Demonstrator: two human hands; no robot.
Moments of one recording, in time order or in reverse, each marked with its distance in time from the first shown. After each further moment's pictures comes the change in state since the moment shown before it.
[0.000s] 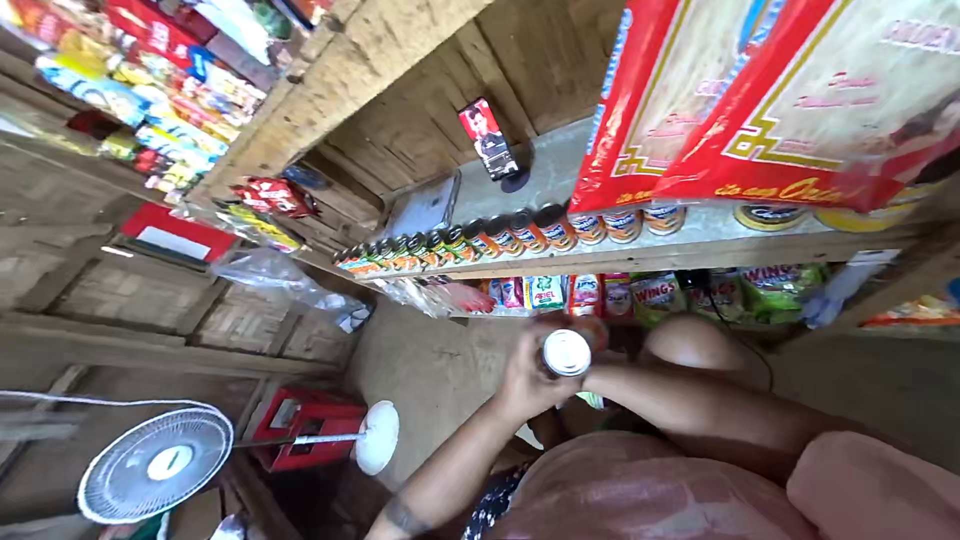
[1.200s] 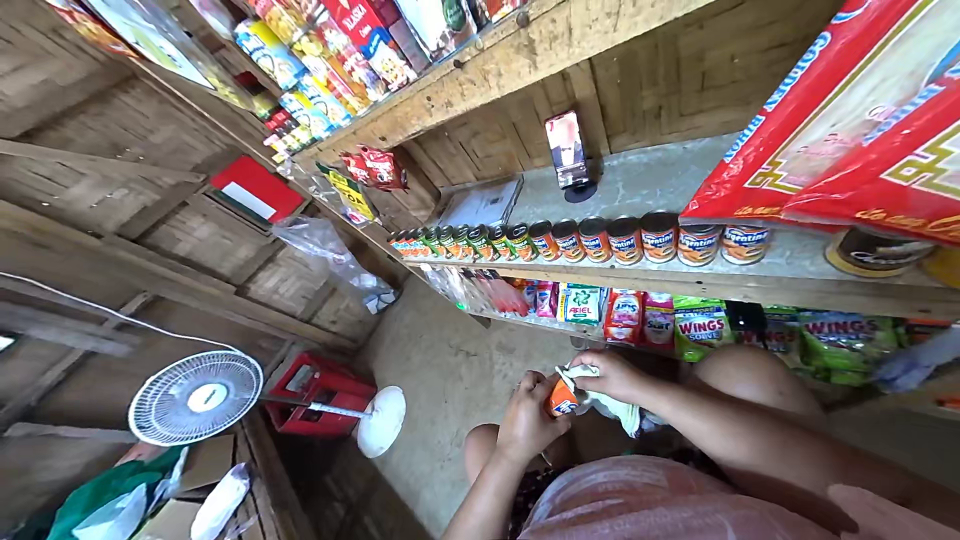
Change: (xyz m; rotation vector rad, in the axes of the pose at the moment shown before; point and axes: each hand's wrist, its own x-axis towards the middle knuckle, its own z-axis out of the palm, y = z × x) left_hand -0.112 -0.013 -0.050 0.540 -0.231 -0.738; right_hand 0.043 0.028 0.029 0.276 0.185 -0.223
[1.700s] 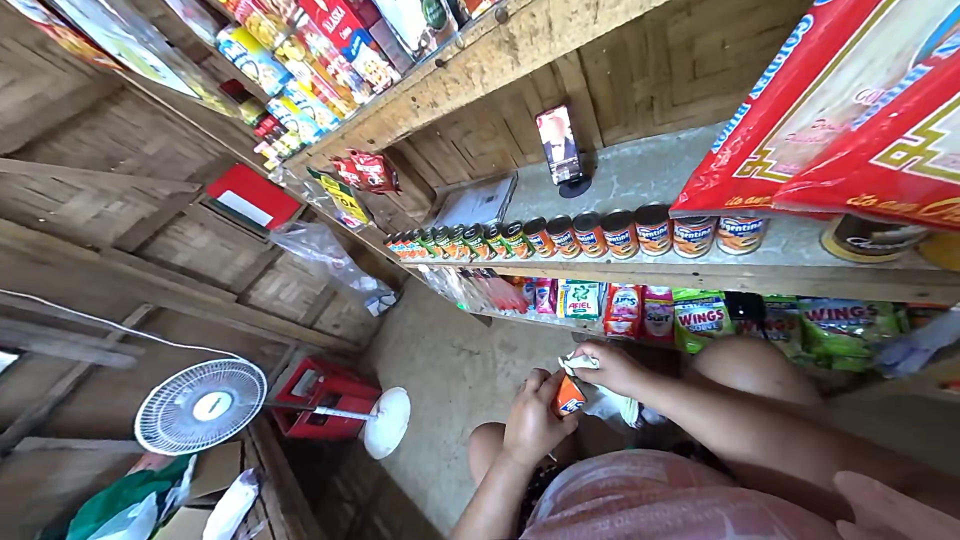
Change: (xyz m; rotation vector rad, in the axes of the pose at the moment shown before) left_hand -0.005 0.017 0.001 0.078 0.076 0.088; right_hand 0.000 -0.003 -0.001 -0.079 0.077 0.062
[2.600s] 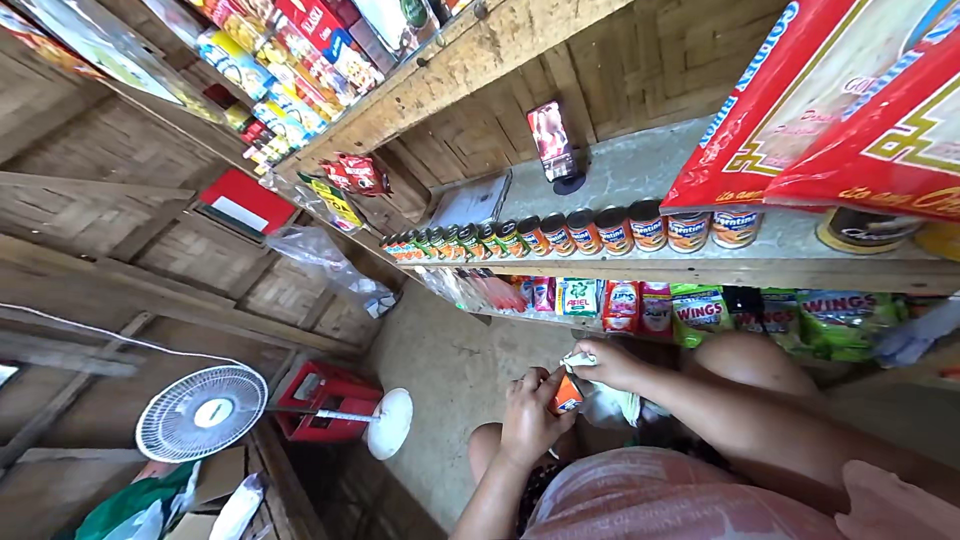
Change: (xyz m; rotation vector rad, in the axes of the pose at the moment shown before) left_hand 0.002 -0.005 0.004 0.121 0.140 0.147; right_hand 0.001 -0.004 -0.008 0.000 -0.072 0.044
